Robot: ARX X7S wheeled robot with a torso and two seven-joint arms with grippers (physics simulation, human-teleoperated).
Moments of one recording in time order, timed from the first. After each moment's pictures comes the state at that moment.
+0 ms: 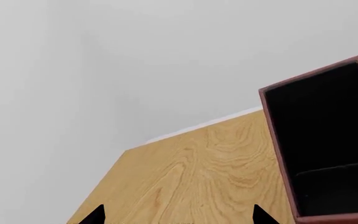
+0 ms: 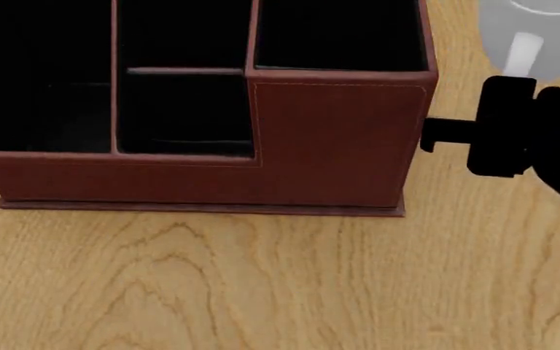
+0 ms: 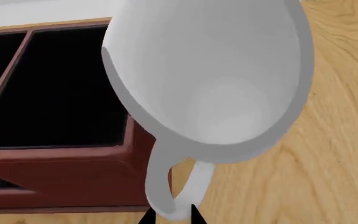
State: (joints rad) left arm -0.07 -1.13 -0.26 0.85 -0.96 -0.71 -0.85; right arm 1.66 1.06 -1.12 -0.12 2.05 0.72 0.84
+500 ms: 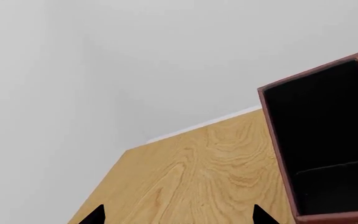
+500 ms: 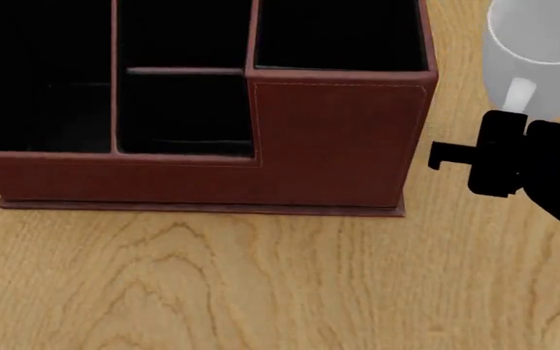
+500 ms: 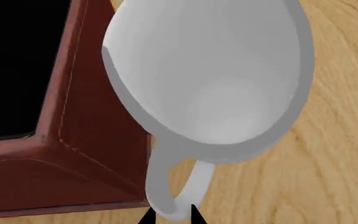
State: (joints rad) left arm -0.10 -1.13 -0.23 0.86 -0.96 -0.72 -0.87; right arm 1.55 1.00 -1.17 0.07 1.92 0.67 0.69
